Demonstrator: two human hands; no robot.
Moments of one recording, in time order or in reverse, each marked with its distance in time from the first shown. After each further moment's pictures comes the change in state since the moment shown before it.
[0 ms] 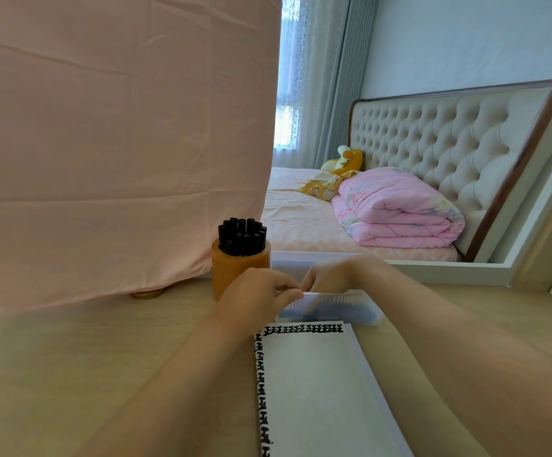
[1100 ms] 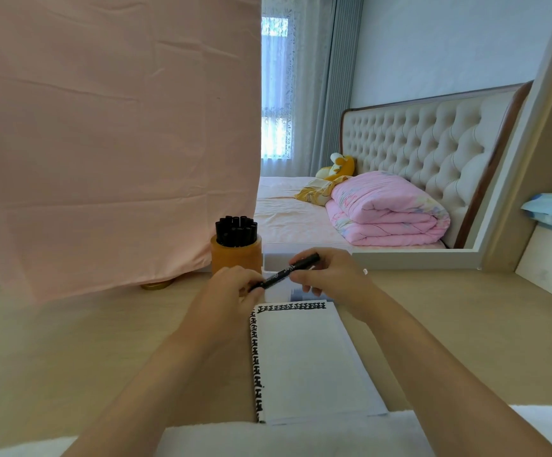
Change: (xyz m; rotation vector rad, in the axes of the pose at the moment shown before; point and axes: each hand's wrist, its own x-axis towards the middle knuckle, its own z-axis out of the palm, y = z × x) left_hand -0.070 0.022 -0.019 0.137 0.219 0.001; right_hand -0.101 -0.026 0.074 1.013 0.732 -0.373
